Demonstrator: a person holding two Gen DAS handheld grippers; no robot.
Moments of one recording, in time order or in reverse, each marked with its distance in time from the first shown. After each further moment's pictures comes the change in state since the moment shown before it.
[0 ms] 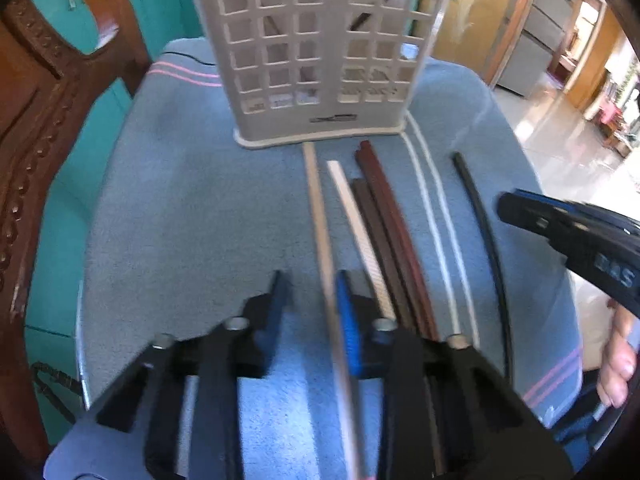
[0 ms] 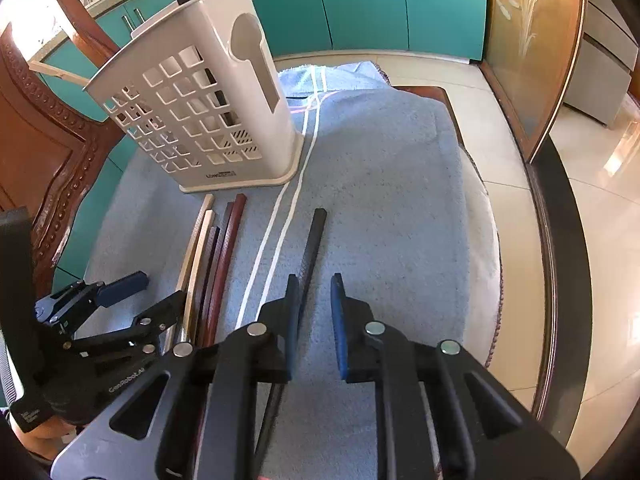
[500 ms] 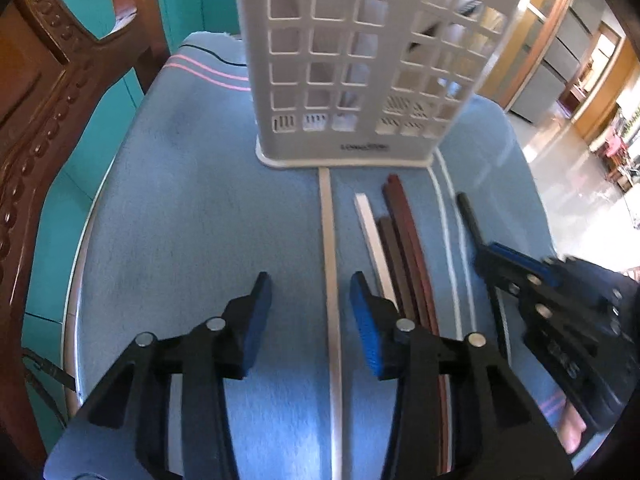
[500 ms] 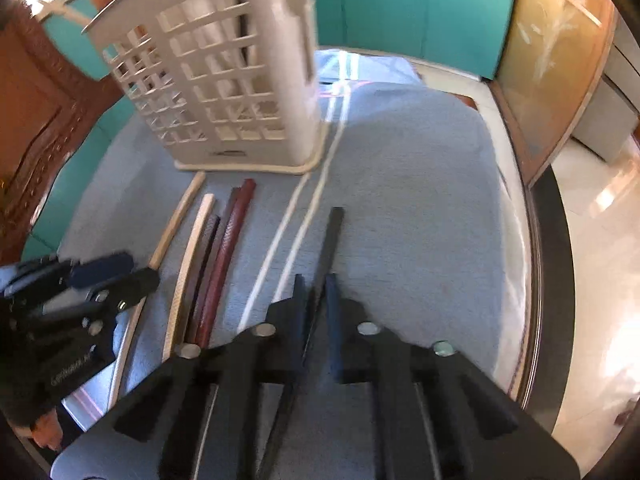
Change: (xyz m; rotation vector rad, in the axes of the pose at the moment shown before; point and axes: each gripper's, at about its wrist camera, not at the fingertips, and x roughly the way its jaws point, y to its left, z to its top) left arm 0.003 0.023 0.017 -0.116 -0.021 0.019; right arm 0.032 0.028 -0.001 -0.127 0.016 -0.026
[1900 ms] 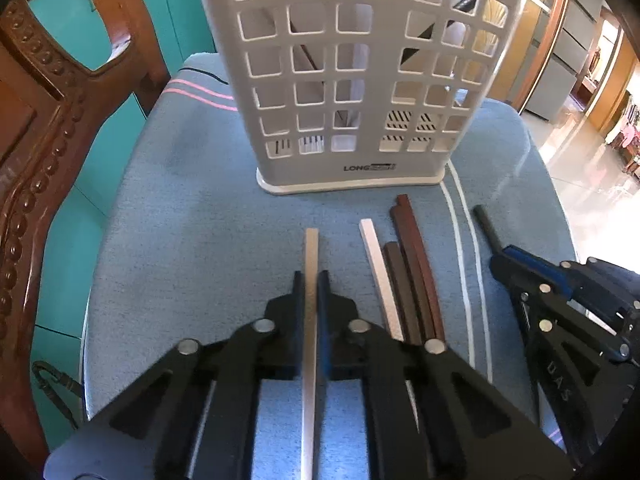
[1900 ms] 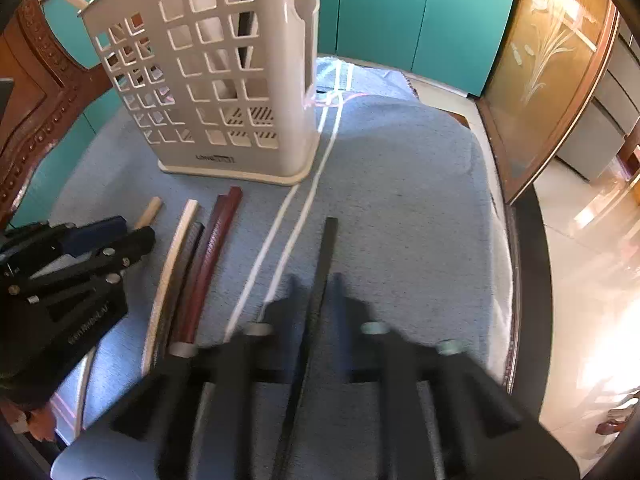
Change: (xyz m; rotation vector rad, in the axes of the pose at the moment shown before) left arm 0.005 -0.055 0.009 0.034 -0.052 0.077; right arm 0.001 0.008 -0.004 -0.043 -0.033 -0.128
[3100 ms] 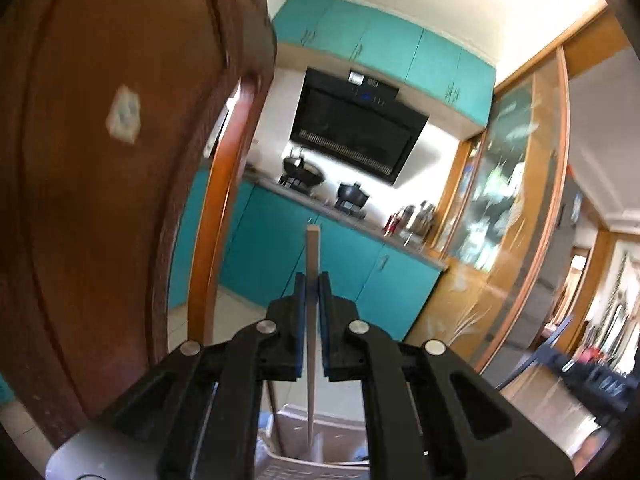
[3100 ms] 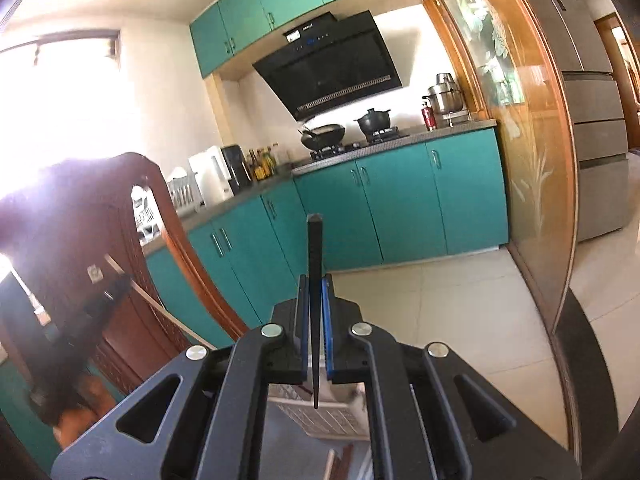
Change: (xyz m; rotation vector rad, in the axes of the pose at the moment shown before) left arm -0.251 0.087 0.093 -0.401 -0.930 -0.143; right arm -0.281 -0.059 0.112 0.228 -0.744 0.298
